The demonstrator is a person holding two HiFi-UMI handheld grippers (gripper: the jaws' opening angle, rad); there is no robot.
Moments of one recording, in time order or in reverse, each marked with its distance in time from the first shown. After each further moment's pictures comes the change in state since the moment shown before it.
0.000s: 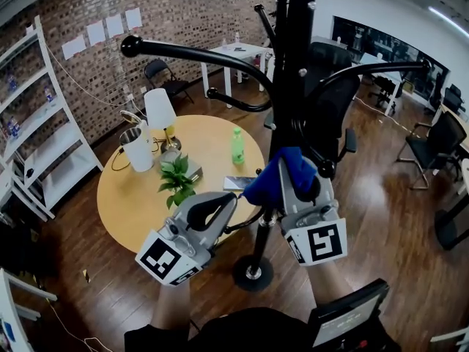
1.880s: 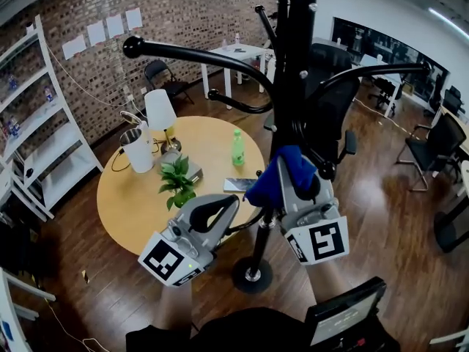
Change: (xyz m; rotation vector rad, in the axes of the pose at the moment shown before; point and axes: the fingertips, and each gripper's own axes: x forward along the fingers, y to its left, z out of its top) left arm 0.001 -0.003 -0.003 0.006 -0.001 -0.007; right arm 0.006 0.000 0.009 0.029 -0.031 0.012
